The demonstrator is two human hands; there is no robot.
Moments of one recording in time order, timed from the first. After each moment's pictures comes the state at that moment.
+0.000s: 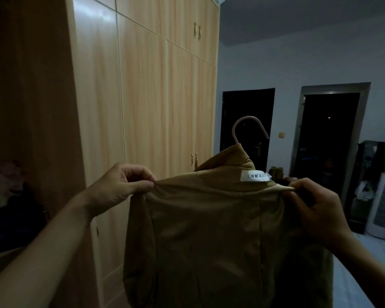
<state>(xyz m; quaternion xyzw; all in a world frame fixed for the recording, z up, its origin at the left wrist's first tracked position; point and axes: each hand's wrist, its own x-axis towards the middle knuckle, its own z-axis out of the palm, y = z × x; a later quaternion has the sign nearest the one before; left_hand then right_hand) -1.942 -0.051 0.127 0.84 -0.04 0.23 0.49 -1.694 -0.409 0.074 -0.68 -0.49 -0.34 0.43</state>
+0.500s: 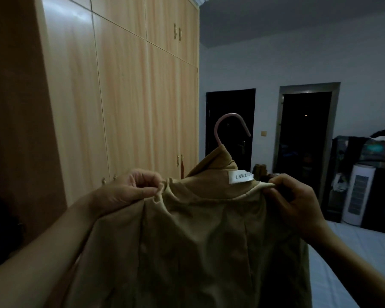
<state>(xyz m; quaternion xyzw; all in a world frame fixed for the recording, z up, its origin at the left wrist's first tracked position) -1.908 -0.088 0.132 0.75 -0.17 0.05 0.64 -1.709 -0.410 0.079 -0.65 -0.51 -0.31 0.48</state>
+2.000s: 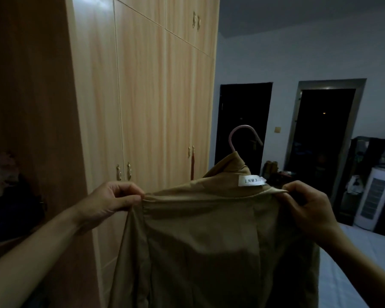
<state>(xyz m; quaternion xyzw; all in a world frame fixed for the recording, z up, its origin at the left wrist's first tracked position) -1.959 -0.028 0.073 0.78 0.02 0.18 0.59 -1.709 -0.407 0.060 -0.73 -0.45 -0.26 0.44</state>
